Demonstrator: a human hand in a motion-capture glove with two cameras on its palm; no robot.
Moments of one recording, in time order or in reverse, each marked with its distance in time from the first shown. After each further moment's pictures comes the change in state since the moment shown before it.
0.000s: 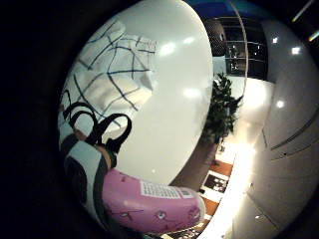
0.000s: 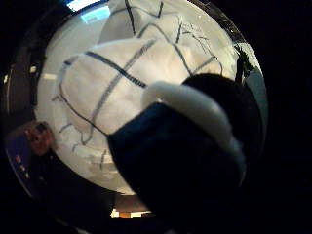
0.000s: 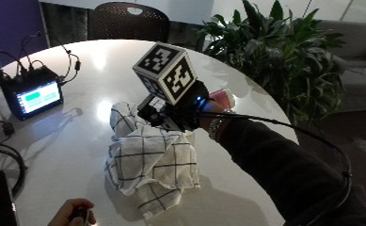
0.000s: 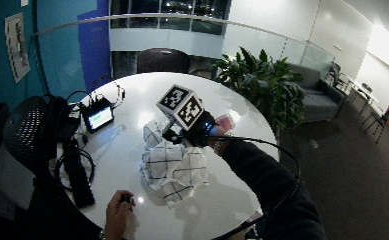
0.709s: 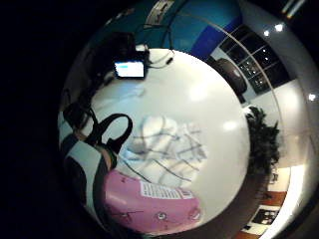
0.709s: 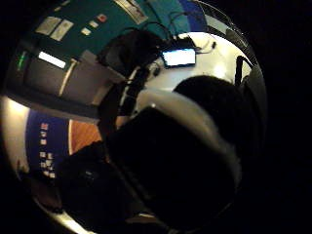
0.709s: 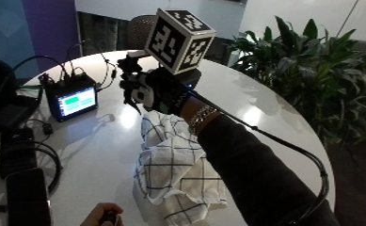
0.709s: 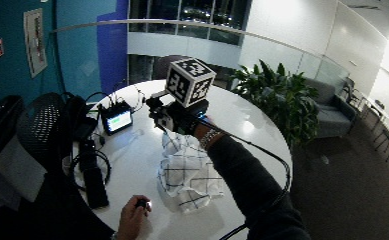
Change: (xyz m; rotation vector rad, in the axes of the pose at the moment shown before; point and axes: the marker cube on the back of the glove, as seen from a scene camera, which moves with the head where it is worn) arm -0.013 -0.011 -0.082 0.434 -0.639 0.007
